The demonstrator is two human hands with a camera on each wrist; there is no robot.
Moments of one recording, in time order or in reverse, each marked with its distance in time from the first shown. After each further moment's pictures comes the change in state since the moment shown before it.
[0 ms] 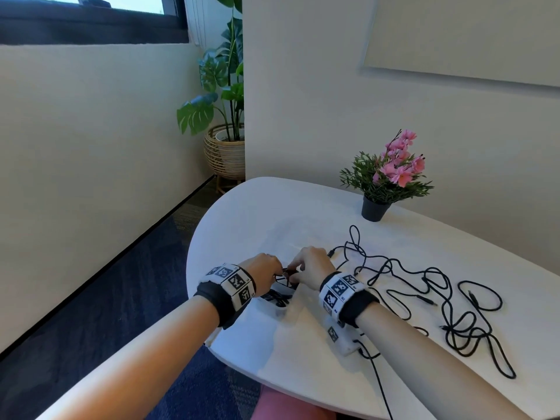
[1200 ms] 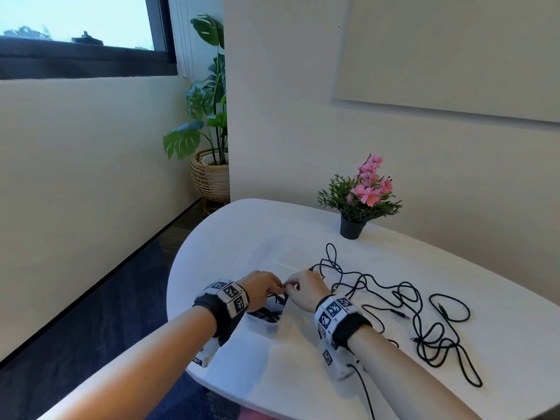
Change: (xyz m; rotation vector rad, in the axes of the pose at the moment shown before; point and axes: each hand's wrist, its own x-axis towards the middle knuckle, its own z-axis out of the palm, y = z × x) left_hand 0.010 0.029 -0.008 -0.094 0.014 0.128; right_hand -0.025 0.025 -0.016 0.029 0.058 0.018
